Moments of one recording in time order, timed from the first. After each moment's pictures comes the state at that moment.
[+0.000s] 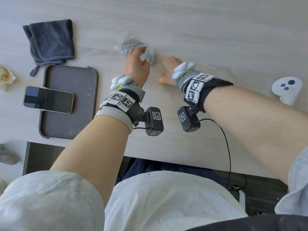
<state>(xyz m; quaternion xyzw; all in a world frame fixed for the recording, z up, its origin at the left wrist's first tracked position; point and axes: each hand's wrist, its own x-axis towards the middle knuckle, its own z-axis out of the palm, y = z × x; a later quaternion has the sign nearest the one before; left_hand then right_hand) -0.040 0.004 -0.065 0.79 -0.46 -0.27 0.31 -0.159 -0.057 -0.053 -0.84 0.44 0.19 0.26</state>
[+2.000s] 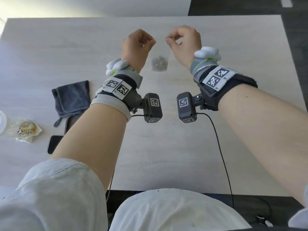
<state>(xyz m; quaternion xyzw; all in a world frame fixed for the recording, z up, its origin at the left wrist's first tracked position) -0.006 -0.114 0.072 0.70 -0.54 -0.23 0.41 -0.159 -0.151 0.073 -0.70 0.53 -0.35 0.32</state>
